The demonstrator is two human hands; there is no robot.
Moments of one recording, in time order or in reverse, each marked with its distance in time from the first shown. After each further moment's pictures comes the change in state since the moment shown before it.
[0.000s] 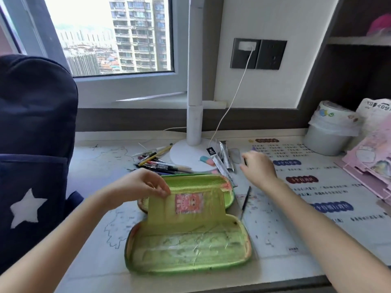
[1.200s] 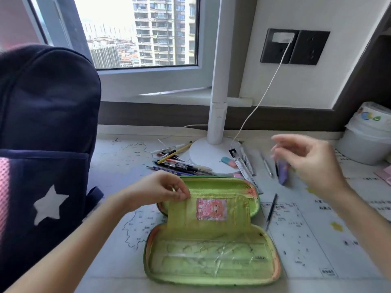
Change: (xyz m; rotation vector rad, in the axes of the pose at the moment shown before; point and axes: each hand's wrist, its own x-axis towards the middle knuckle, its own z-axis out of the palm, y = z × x) left_hand 0.007 -0.016 -0.004 -0.063 -0.039 0.051; right_hand -0.028 -0.025 -0.074 0.836 0.148 -0.118
